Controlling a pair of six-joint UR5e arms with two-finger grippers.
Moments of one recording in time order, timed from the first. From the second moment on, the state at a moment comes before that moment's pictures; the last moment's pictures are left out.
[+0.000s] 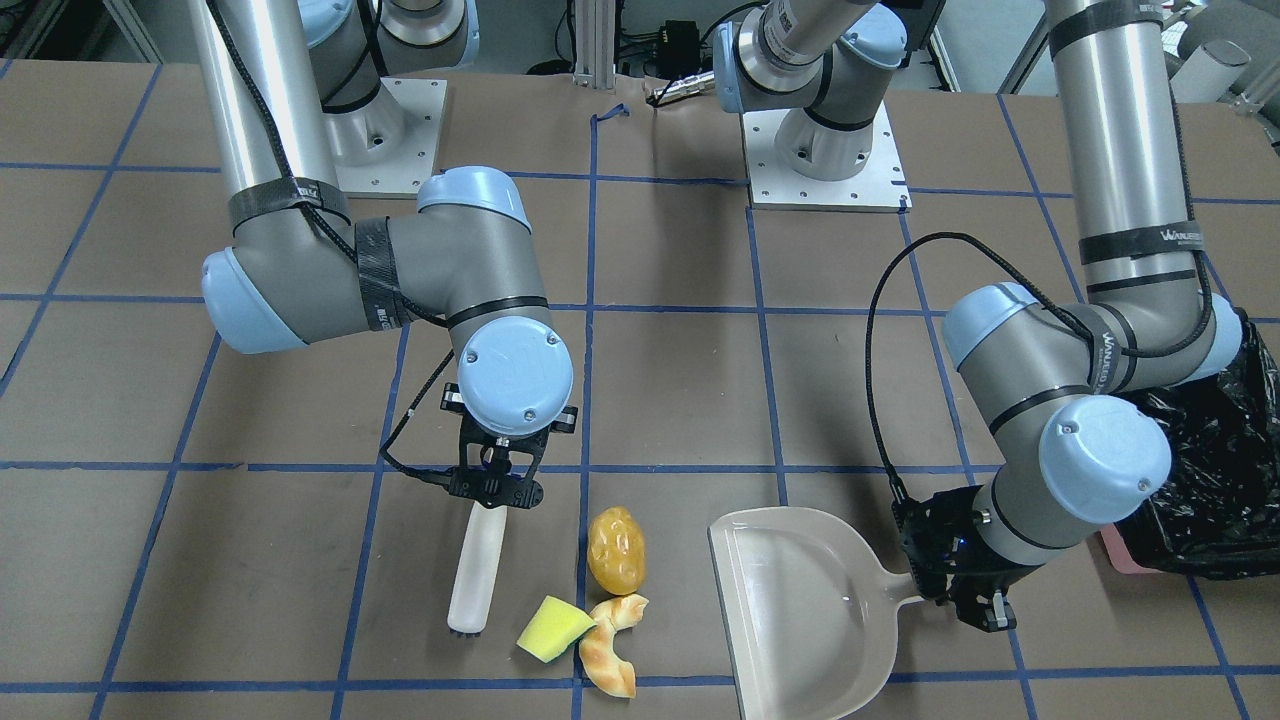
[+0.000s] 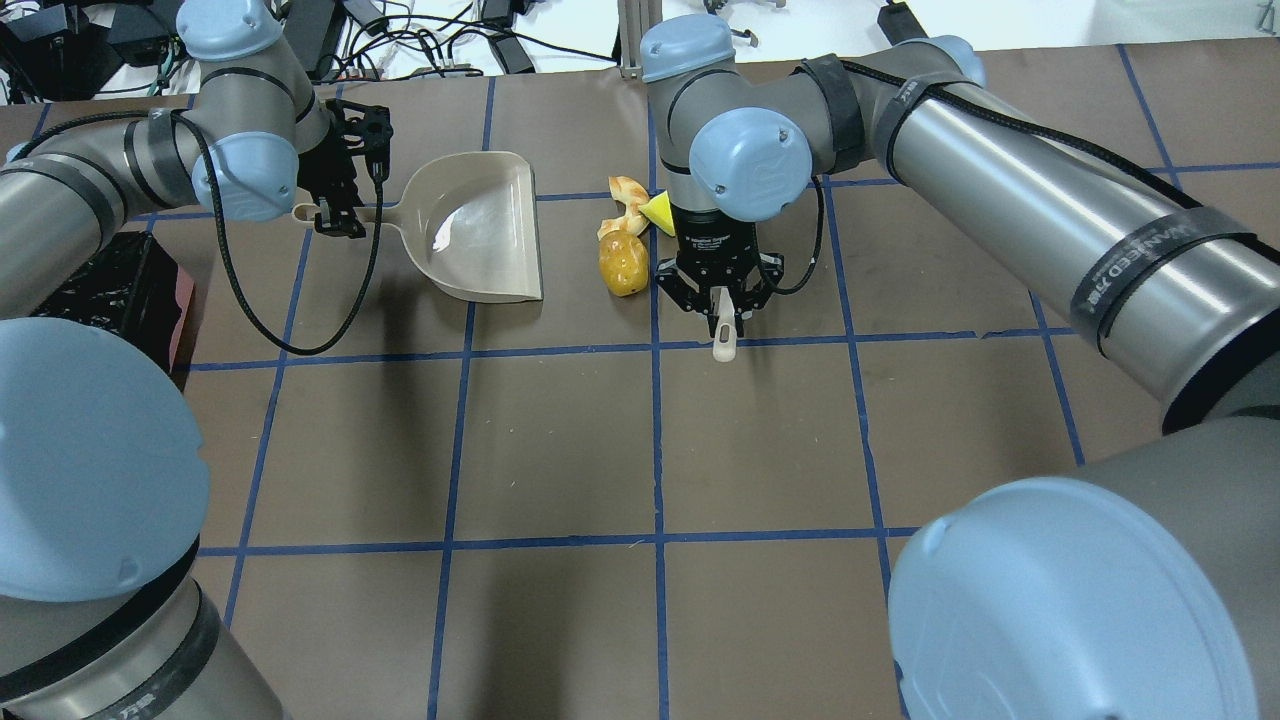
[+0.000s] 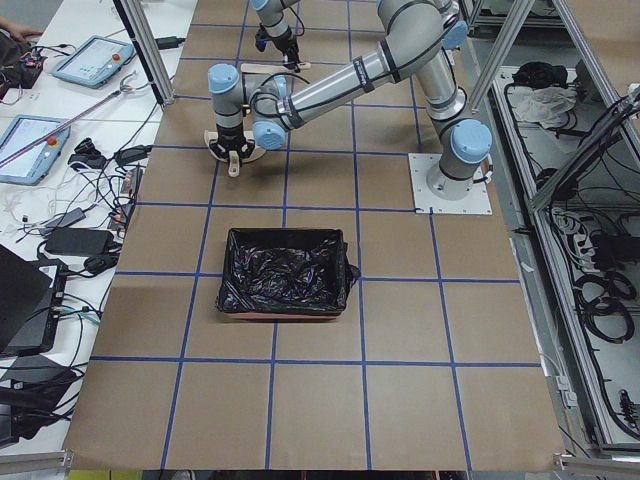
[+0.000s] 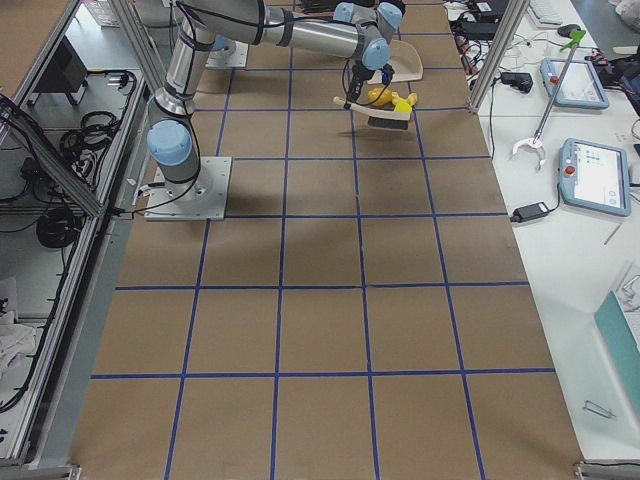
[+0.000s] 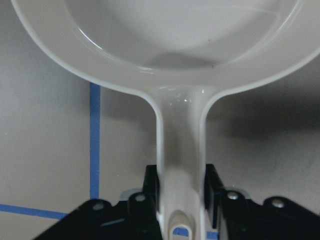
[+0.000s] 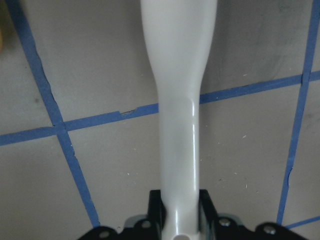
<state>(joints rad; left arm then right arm) -1.42 -2.14 -1.48 -1.00 1.63 1.63 1.87 -1.01 1.38 -1.58 -1.61 0.46</state>
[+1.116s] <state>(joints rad) -1.42 -2.12 -1.50 -1.01 1.61 1.67 1.87 -1.01 1.37 -1.58 -1.60 0.47</state>
